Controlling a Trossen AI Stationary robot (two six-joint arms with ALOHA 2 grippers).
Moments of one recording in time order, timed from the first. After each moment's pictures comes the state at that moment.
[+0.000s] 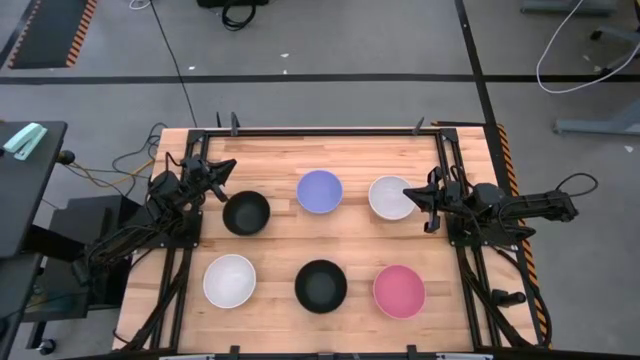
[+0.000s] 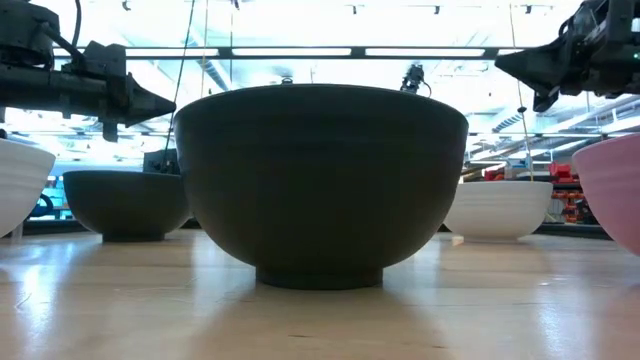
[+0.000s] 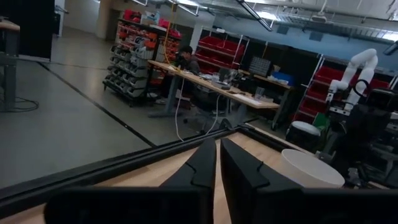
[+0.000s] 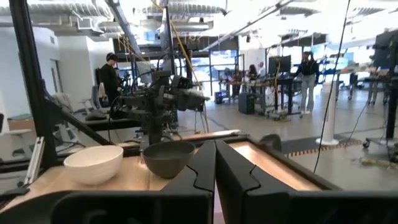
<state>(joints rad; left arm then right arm) 0.66 0.02 0.01 0.11 0.01 -0.30 0.07 0.02 0.01 0.21 0.30 -0.01</state>
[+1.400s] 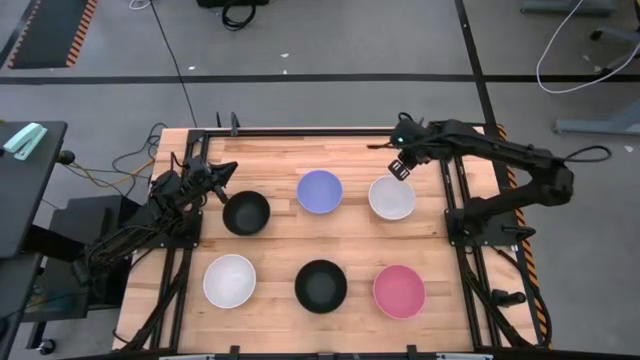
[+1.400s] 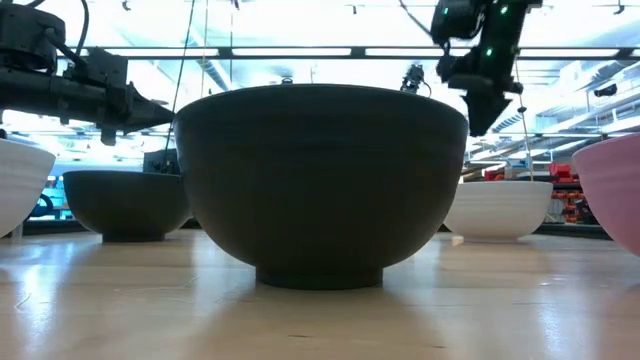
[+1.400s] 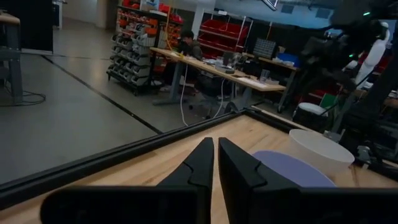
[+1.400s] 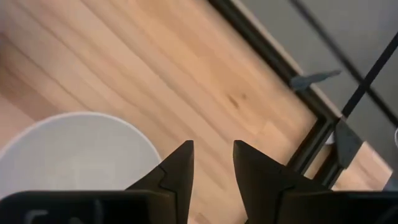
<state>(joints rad) 0.66 0.02 0.01 0.04 0.01 -0.24 -0.49 1.27 1.14 -1.14 0.34 0.28</state>
